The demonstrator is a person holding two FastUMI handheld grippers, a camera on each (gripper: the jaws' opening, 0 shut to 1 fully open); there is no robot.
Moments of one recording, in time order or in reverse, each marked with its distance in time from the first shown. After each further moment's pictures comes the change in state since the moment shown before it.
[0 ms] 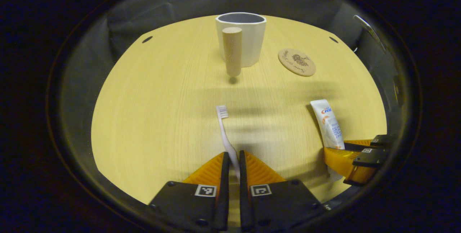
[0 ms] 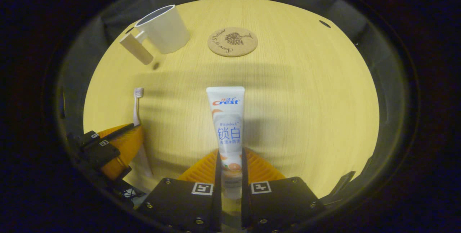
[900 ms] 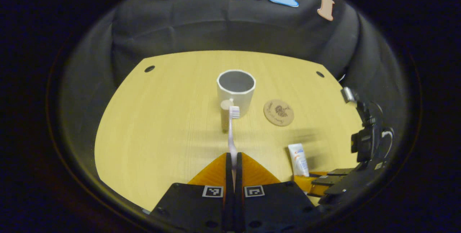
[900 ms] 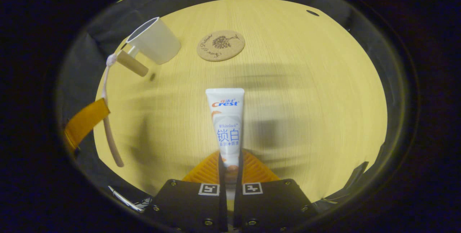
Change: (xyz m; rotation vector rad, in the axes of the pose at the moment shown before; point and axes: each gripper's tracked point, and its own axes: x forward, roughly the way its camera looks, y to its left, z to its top) left arm -0.084 -0.008 0.108 -0.022 -0.260 -0.102; right arm -0.004 0.000 0.003 0.114 -0.035 0.071
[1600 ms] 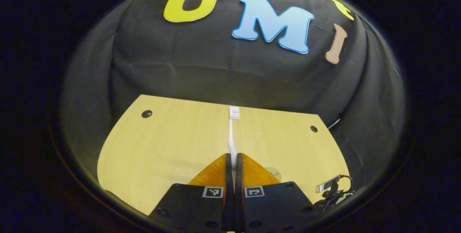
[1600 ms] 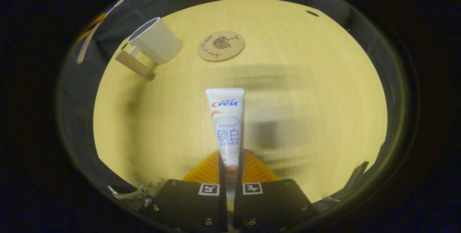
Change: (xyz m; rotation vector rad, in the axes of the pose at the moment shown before) left arm -0.004 0.010 0.202 -0.059 -0.266 -0.073; right arm 0.000 0.000 0.000 0.003 -0.003 0.004
